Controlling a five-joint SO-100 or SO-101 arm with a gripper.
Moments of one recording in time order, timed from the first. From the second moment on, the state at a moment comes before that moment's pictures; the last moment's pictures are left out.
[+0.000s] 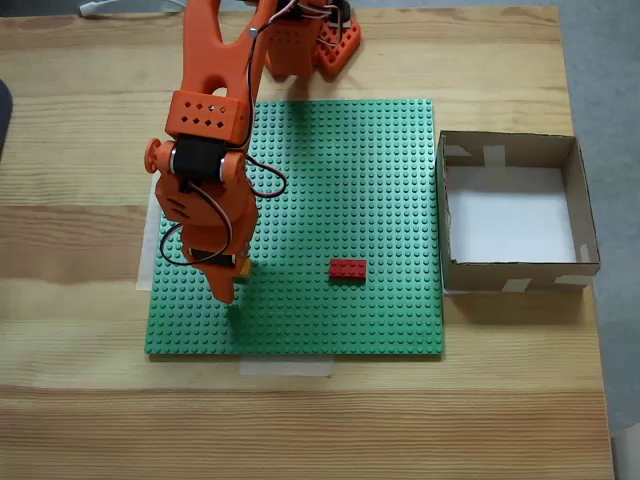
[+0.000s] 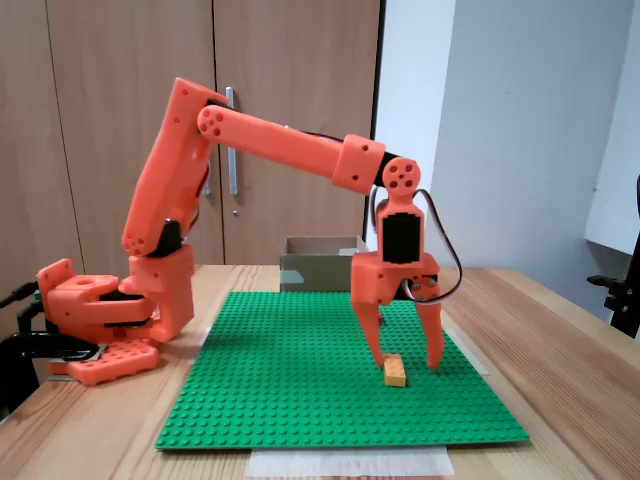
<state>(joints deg) 10.0 66.5 80.1 70.5 0.3</state>
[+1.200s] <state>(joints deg) 10.0 66.0 80.9 69.3 -1.6</state>
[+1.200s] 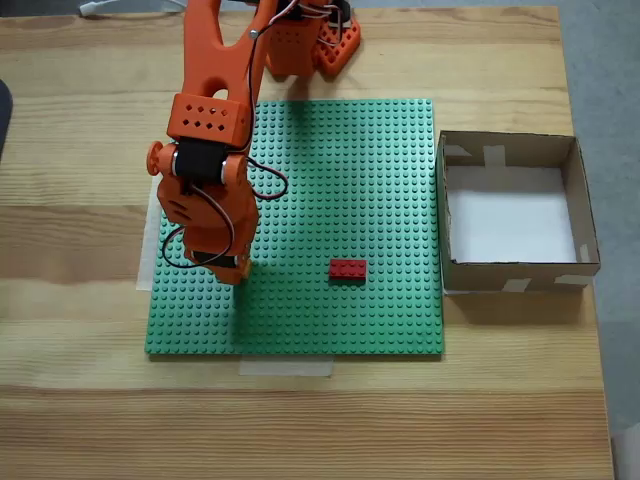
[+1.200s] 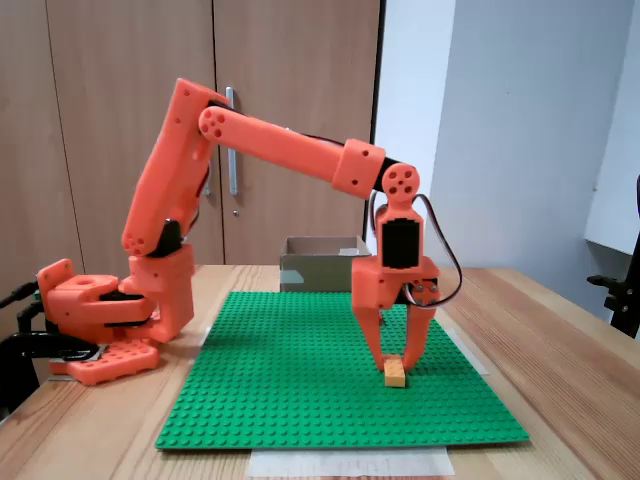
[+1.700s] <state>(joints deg) 10.1 70.3 83.0 68.8 0.4</state>
